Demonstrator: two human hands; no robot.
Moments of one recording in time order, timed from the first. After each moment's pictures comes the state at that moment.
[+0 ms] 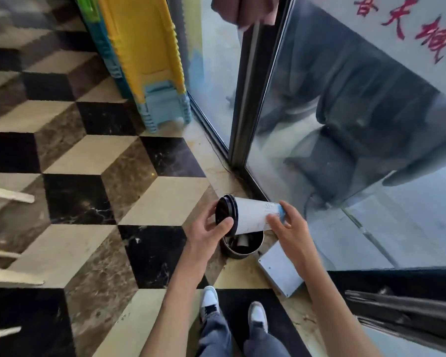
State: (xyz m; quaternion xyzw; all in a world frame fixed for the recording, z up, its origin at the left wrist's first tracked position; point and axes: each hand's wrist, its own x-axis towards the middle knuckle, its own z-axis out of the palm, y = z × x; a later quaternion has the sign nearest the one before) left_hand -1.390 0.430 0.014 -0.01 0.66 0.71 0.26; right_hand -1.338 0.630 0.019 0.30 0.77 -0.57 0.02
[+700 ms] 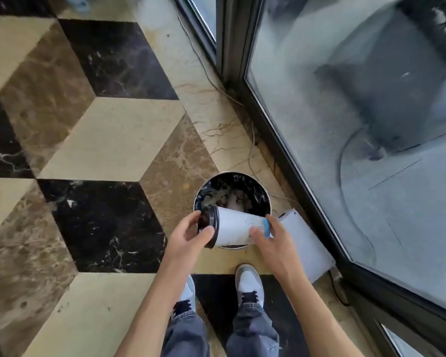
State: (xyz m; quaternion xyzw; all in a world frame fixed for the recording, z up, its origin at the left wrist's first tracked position) left_hand -1.447 0.531 -0.427 -0.24 0.69 0.58 0.37; right_hand -1.393 0.721 -0.436 0.41 0.73 -0.49 0.23
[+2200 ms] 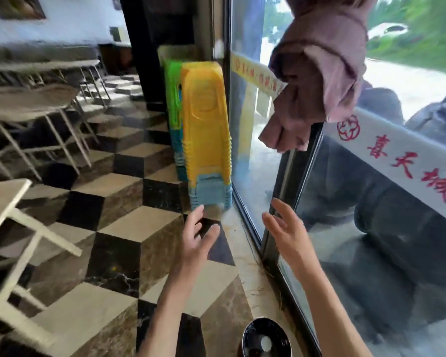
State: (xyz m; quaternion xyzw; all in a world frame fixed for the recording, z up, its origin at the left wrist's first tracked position) left_hand -1.474 0.403 0.140 0.01 0.72 0.69 -0.02; right_hand -1.477 0.611 0.157 0.05 0.80 -0.59 -0.08
